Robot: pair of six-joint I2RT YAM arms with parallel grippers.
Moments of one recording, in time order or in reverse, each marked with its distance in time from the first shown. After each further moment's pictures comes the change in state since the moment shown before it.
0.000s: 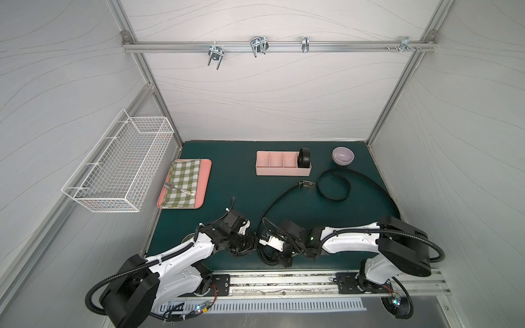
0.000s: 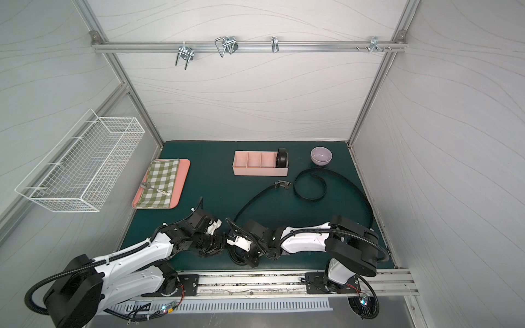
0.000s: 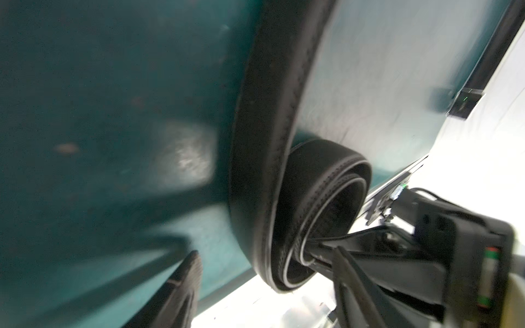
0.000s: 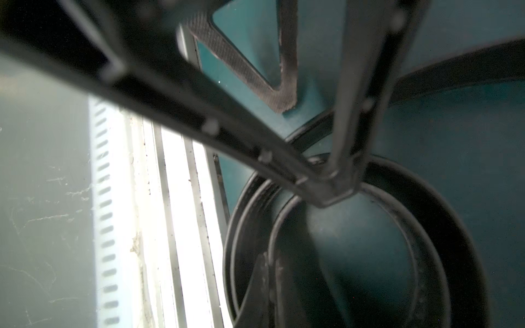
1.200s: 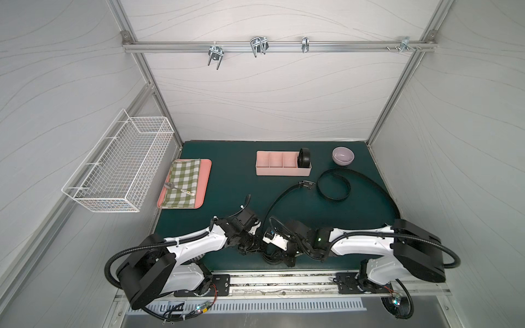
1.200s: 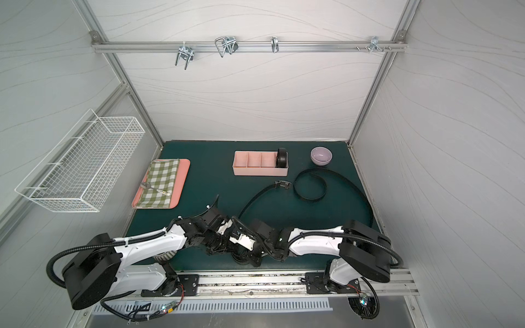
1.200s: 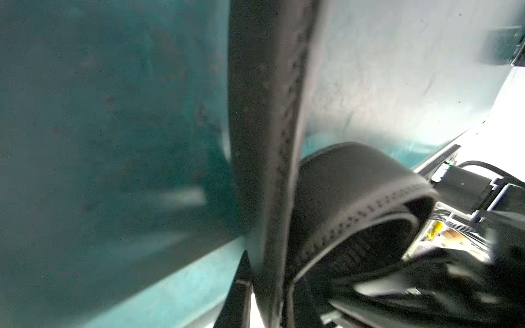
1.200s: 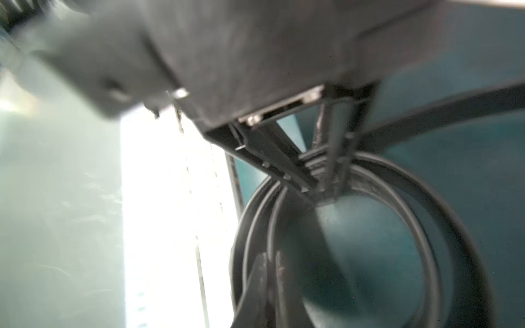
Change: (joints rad) left arm -0.104 0.153 0.113 -0.038 -0.101 0.108; right arm -0.022 -0.157 -0.074 0.021 -0.040 0.070
